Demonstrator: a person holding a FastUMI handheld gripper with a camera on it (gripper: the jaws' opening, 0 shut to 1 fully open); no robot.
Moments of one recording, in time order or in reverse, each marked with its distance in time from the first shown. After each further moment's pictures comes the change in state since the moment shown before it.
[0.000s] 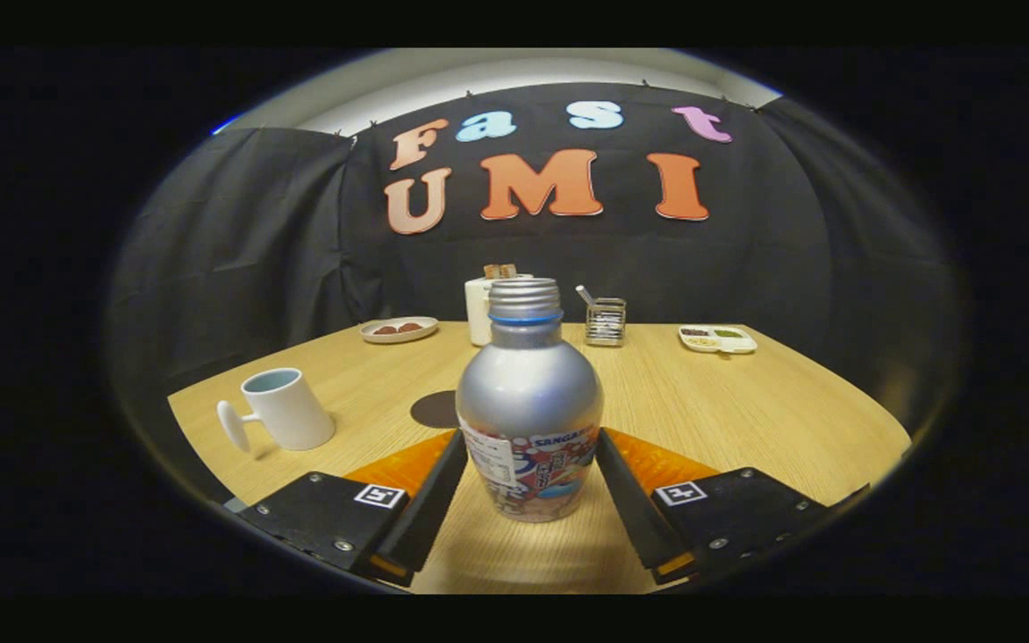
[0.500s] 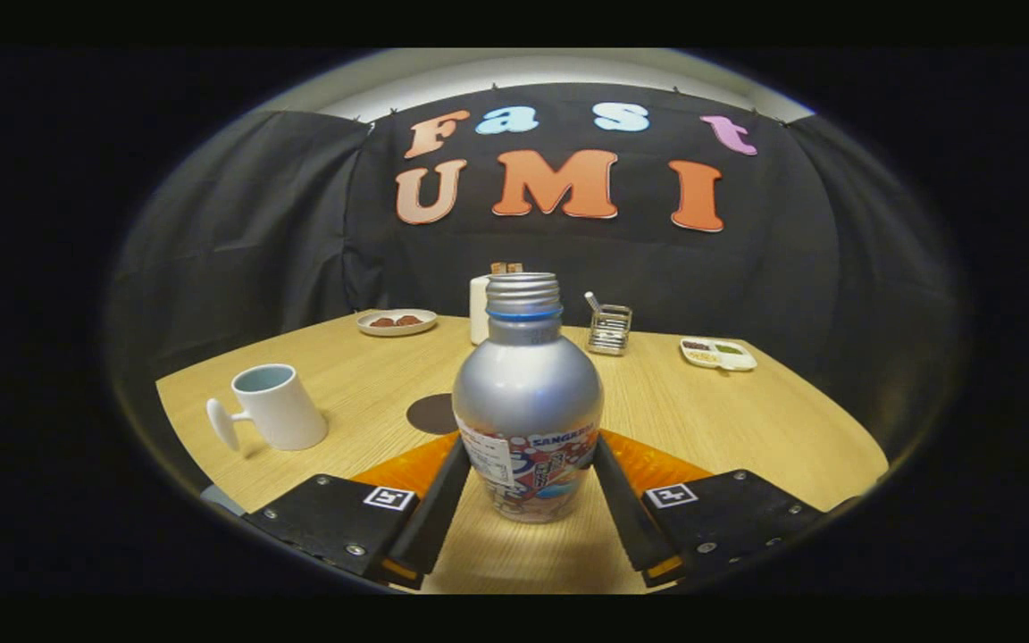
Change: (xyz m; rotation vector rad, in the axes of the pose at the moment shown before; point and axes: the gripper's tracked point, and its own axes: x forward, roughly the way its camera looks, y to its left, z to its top) arm 0.012 0.012 0.030 -0.121 -0.012 -0.025
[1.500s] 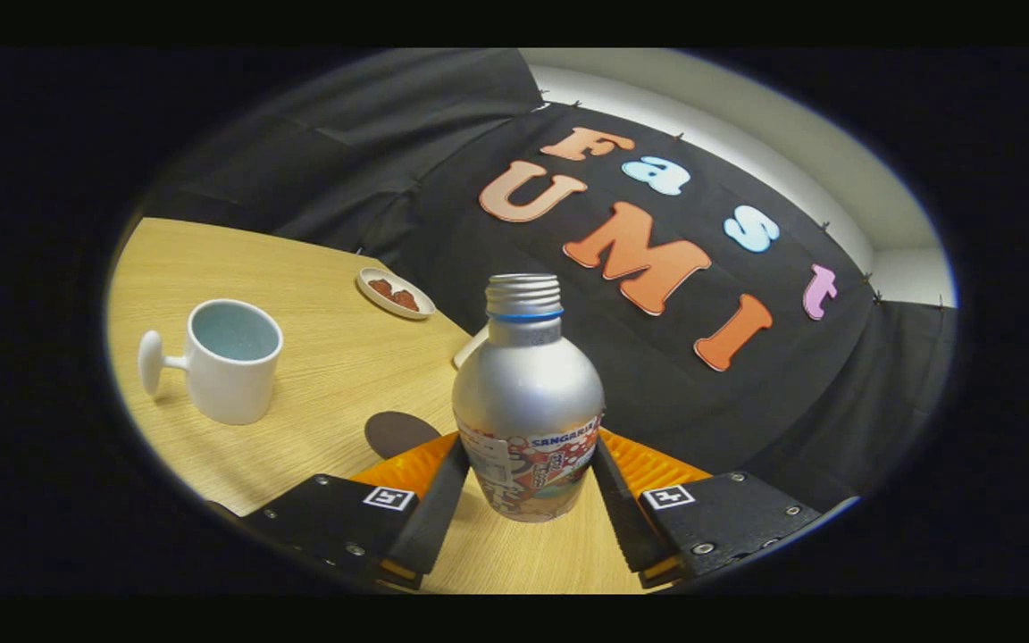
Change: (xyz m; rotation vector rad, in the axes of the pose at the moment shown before) arm 0.031 0.054 0.067 -0.638 -0.126 -0.156
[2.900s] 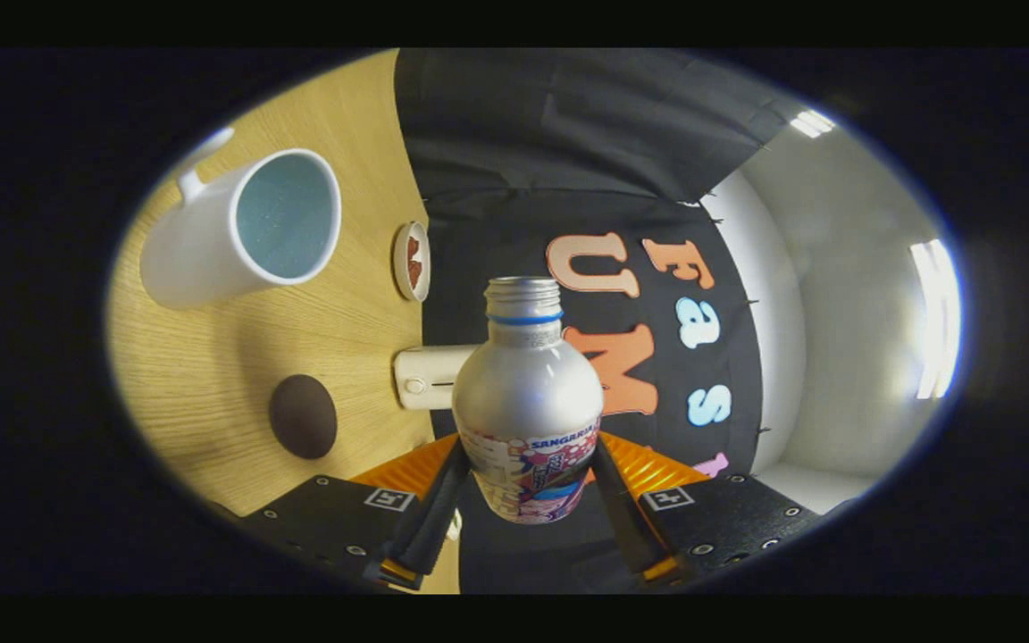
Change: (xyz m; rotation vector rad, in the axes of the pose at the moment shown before) arm 0.021 0.012 0.060 -0.777 -0.219 -0.225
